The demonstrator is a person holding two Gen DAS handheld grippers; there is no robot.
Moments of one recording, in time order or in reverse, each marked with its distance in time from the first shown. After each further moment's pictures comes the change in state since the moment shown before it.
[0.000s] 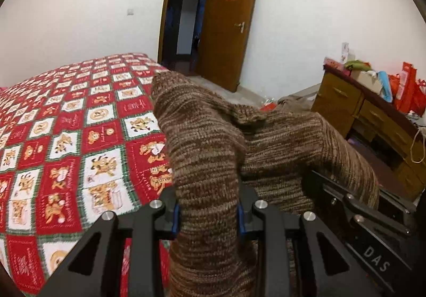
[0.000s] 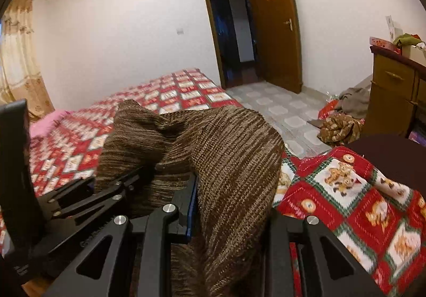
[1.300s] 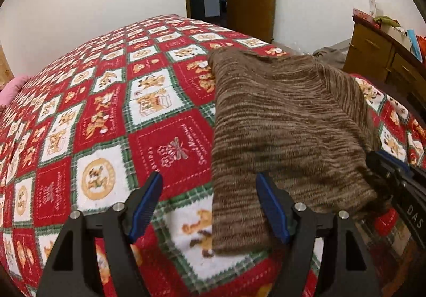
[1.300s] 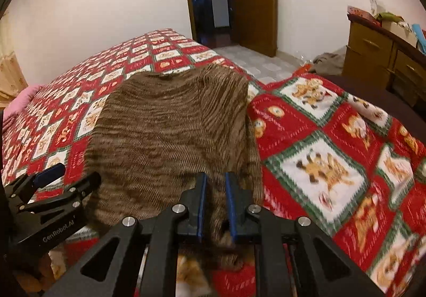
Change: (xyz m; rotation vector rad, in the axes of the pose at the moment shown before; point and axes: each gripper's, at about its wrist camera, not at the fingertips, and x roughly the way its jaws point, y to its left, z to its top) left arm -0.027 0.017 -0.088 0.045 0.212 0.227; right arm -0.038 -0.008 -0.094 0.034 0.191 -0.151
